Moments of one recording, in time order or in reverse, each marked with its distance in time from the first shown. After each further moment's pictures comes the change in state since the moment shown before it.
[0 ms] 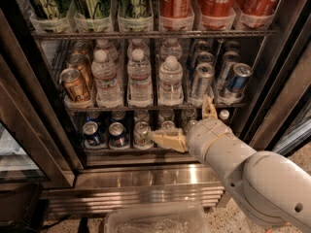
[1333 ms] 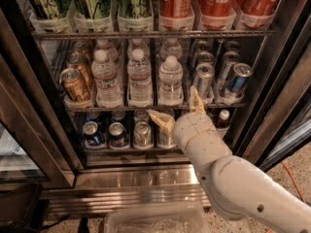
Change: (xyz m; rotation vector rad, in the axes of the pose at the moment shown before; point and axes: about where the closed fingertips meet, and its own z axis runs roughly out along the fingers) arm -0.016 -0.010 0.034 0.184 -0.107 -0.063
